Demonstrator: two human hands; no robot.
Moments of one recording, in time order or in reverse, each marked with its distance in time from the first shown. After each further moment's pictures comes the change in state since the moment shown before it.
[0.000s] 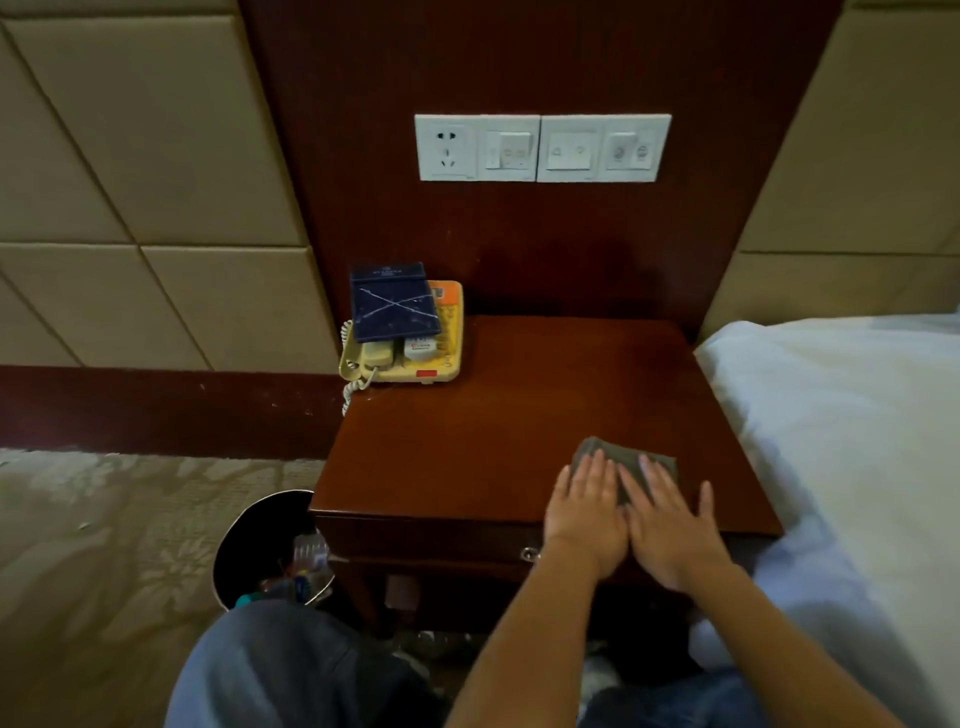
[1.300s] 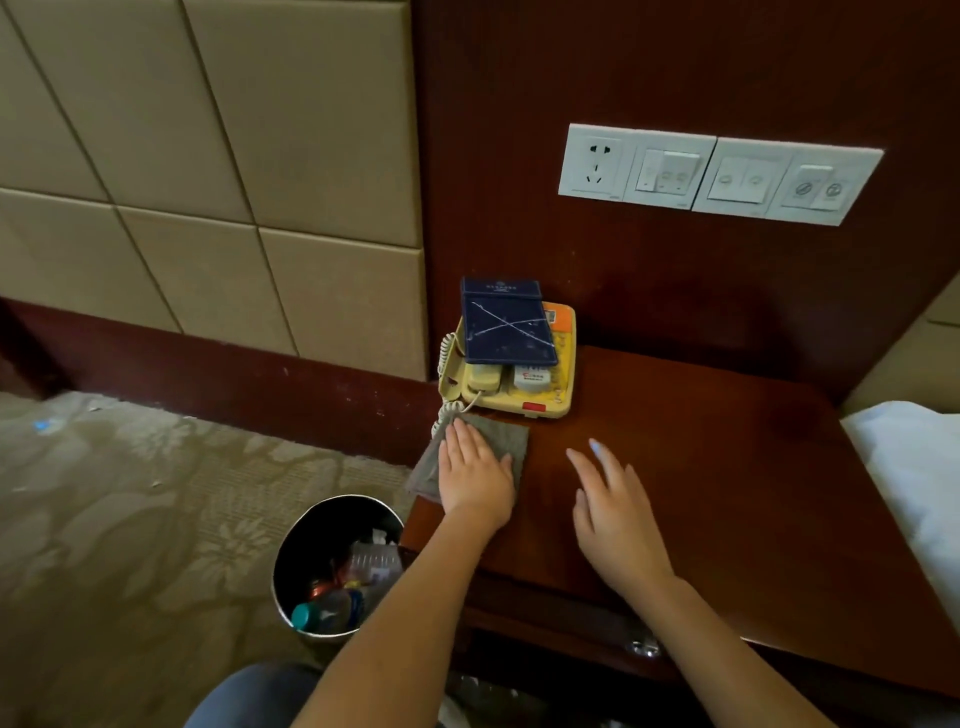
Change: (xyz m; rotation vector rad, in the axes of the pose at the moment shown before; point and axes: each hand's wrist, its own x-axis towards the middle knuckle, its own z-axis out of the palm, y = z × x) left_hand -0.008 -0.228 -0.031 -0.152 0.199 -0.621; right_hand 0.058 -0.170 -0.033 0.244 0.378 -0.413
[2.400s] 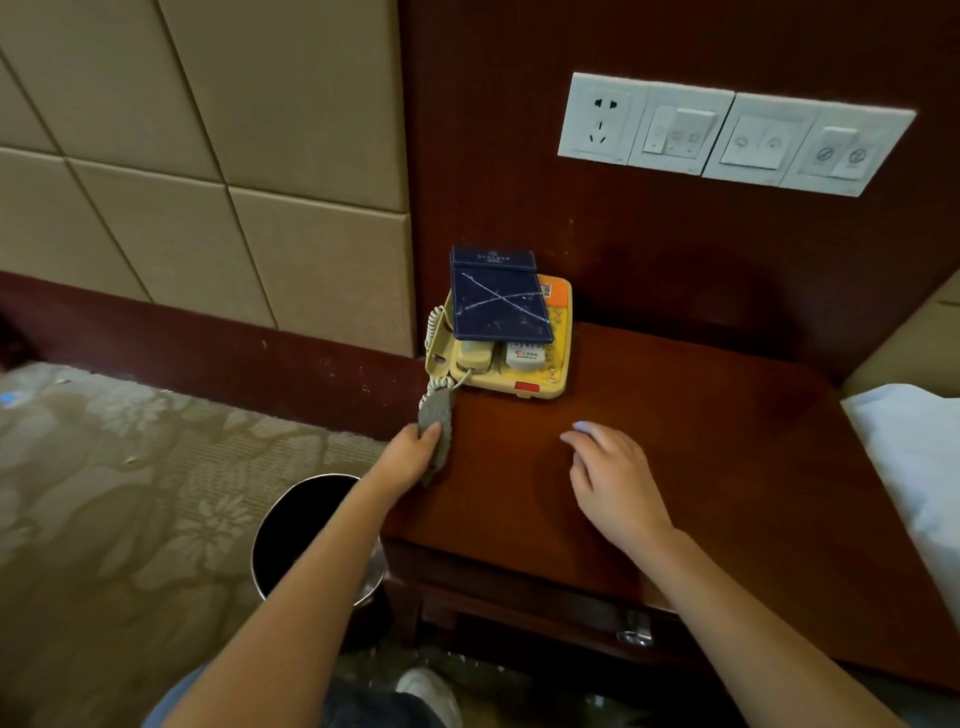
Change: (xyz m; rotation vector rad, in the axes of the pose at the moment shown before) left_hand 0.031 -0.068 -0.006 -0.885 -0.236 -0.215; right_hand 0.032 0.018 0.002 -0.057 -0.020 -0.059
